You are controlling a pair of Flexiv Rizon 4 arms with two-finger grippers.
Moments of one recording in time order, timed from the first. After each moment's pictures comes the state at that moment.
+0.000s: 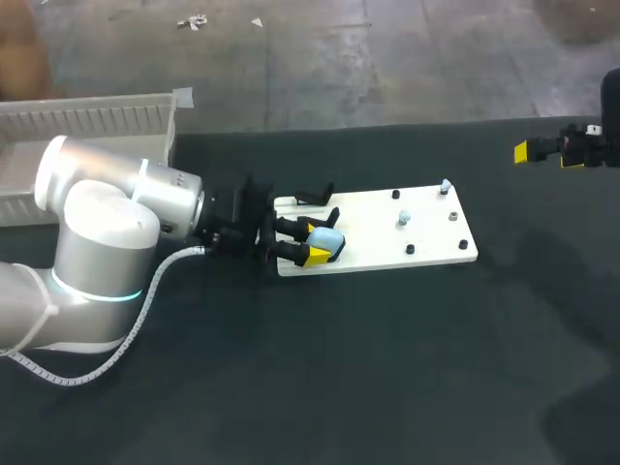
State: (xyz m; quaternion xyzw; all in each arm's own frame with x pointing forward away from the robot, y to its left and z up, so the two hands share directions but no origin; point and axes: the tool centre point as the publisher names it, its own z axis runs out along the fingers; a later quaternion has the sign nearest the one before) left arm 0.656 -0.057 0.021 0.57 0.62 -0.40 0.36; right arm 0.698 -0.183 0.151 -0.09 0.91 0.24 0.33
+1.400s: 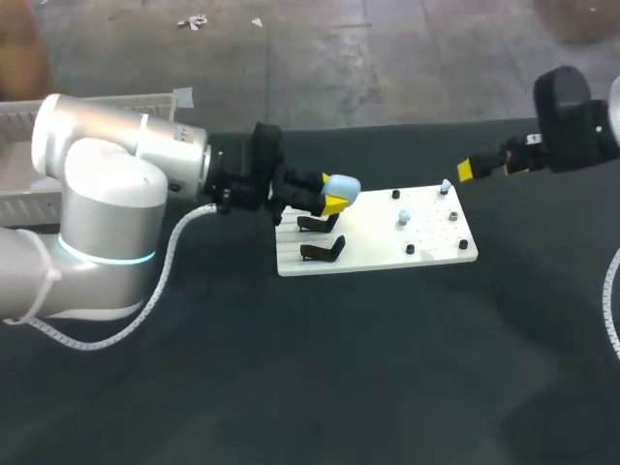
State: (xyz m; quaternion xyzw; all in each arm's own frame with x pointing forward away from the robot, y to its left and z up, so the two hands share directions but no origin) left arm 0.683 -0.087 0.101 0.57 0.60 -0.38 0.42; right arm 0.675 -0.102 0.149 -0.19 0.91 0.24 0.30
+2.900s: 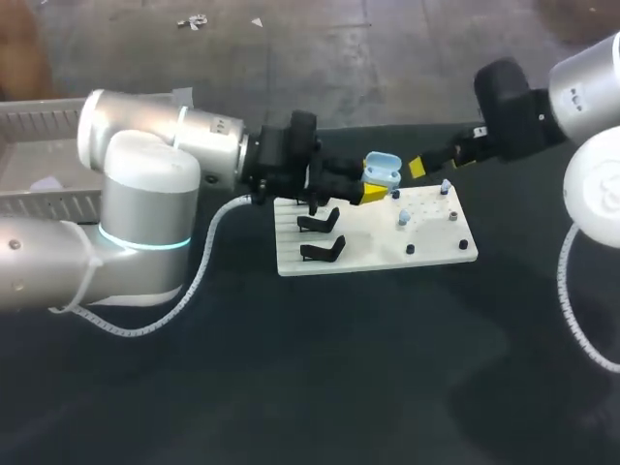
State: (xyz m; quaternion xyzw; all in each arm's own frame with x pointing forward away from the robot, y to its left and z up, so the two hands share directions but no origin) left arm 0.683 -0.135 0.123 0.57 0.53 -0.43 0.45; right arm 0.696 -0.051 0.147 -0.24 0.89 0.25 0.28
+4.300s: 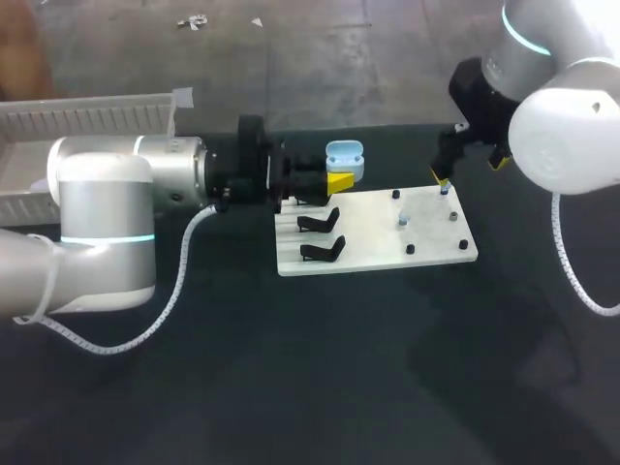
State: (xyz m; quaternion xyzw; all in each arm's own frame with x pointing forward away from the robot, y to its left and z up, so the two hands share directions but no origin) left arm 0.687 -0.096 0.142 0.50 0.51 -0.50 0.49; right arm 0.730 -0.105 0.098 -0.20 0.97 0.02 0.12
